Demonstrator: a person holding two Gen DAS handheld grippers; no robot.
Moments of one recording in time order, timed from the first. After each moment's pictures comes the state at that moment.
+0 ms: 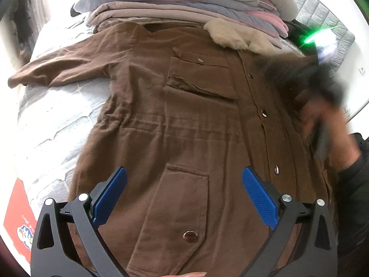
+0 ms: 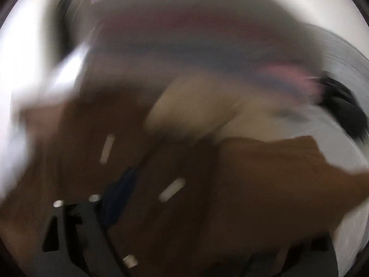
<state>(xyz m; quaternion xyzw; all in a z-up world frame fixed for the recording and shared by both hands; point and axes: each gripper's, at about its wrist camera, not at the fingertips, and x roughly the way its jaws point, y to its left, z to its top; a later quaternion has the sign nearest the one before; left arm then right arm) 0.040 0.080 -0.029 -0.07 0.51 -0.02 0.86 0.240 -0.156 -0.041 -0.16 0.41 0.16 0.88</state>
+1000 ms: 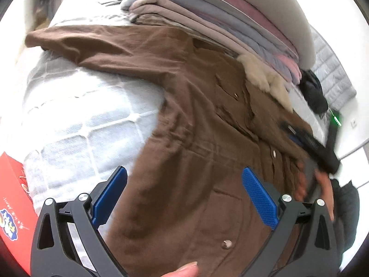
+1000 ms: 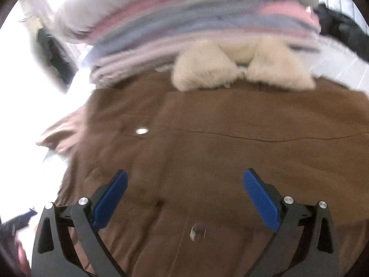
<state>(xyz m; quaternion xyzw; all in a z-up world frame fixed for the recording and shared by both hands) 0.044 0.199 -0.028 -0.21 0.47 -0.01 0.86 0.203 -0.181 -0.010 0.08 0.44 0.16 0.88</state>
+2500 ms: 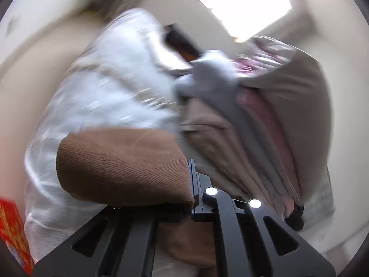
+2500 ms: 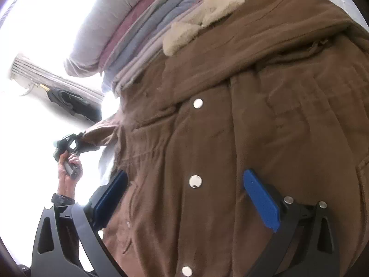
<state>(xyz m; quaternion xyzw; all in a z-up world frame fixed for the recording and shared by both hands) 0.177 0.427 0.015 -0.41 0.26 0.06 0.87 0.063 -0.243 -0.045 0.34 0.47 0.18 0.80</state>
